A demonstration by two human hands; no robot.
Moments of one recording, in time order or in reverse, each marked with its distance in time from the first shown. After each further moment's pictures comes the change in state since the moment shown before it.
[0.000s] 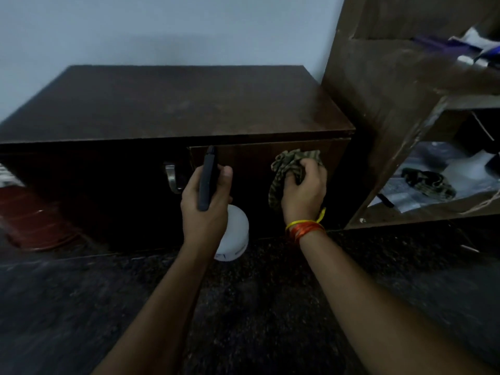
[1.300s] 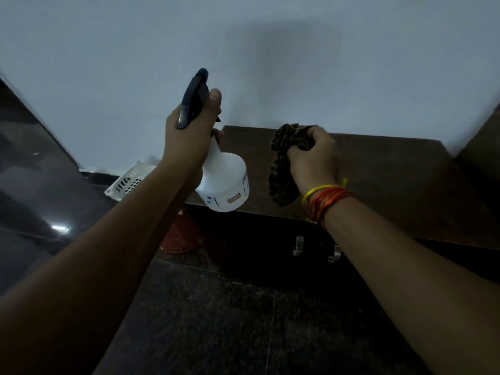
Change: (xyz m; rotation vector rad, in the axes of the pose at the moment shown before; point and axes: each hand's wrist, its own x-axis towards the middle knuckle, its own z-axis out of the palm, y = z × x) left_hand 0.195 0.180 -0.194 0.068 0.286 -0.084; right_hand 0.025 -0.278 0.117 0.170 -0.473 -0.025
